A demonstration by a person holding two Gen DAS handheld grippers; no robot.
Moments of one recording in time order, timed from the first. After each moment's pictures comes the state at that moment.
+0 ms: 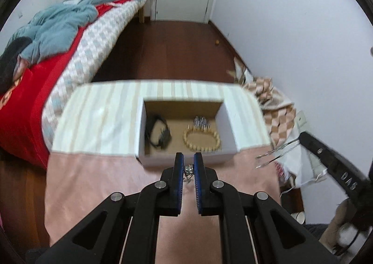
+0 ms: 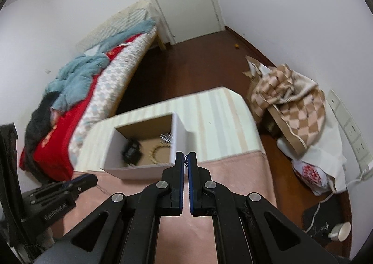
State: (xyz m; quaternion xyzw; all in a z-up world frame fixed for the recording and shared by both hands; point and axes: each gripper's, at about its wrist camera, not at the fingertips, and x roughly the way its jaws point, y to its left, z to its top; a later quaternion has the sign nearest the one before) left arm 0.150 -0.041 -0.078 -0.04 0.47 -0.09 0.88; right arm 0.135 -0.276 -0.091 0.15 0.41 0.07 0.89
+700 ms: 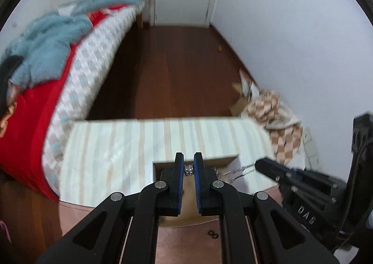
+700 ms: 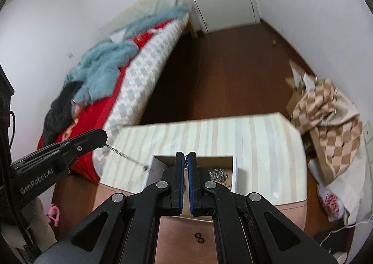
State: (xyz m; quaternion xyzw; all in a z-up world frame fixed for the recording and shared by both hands) left arm 0.269 -0.027 -0.078 -0.03 0.50 -0.09 0.86; right arm 0.266 -0.210 -0.084 0.14 0.48 0.15 0.85
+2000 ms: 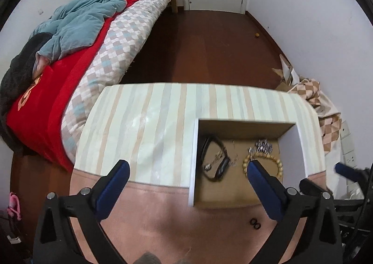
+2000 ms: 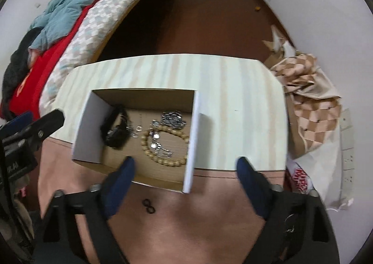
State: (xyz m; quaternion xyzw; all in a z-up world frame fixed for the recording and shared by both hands) left arm 0.229 -0.004 -0.131 0.00 0.51 0.02 0.86; right arm 0.249 -0.208 -0.159 0.01 0.58 0.06 0.81
